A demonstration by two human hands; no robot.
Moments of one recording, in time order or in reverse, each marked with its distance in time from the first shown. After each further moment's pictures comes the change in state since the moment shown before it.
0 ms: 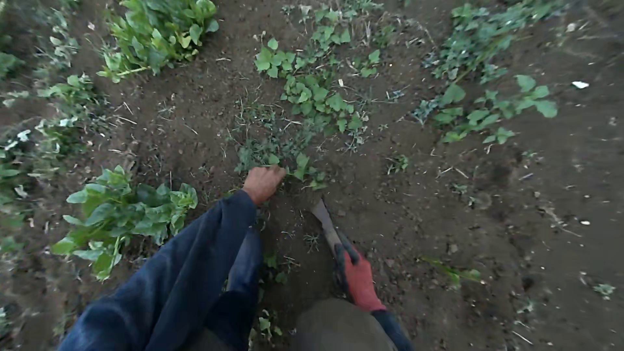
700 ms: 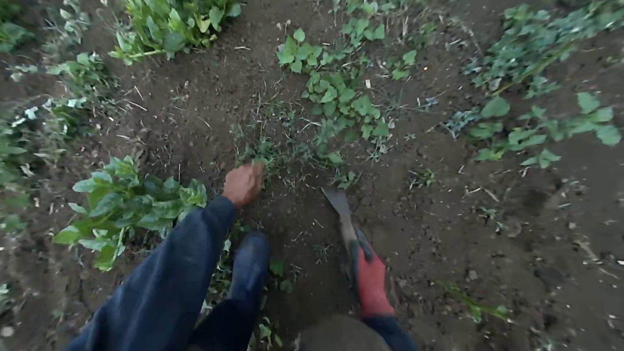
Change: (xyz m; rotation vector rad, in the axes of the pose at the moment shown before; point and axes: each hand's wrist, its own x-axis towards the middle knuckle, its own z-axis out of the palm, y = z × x) left_hand -0.042 -0.059 0.005 -0.355 0.047 -0.337; right_hand 0.025 -0.029 0.013 -0.008 0.108 -0.063
